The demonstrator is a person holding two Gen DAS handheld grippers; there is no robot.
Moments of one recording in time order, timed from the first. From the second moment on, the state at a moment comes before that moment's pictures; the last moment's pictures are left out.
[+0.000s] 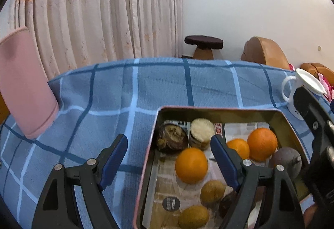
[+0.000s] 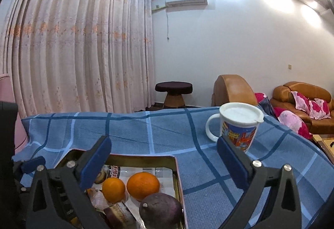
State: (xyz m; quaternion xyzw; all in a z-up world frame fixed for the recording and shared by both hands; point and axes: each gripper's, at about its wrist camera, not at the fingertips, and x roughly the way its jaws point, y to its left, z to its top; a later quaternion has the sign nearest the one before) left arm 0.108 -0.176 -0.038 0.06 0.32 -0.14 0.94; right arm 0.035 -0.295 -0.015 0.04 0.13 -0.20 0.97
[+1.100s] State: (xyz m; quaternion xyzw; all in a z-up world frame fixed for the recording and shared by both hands) left arm 0.027 -0.136 -0.013 0.05 0.17 -0.10 0.98; right arm -0.044 -0.279 -0.006 0.03 0.05 -0.20 0.98
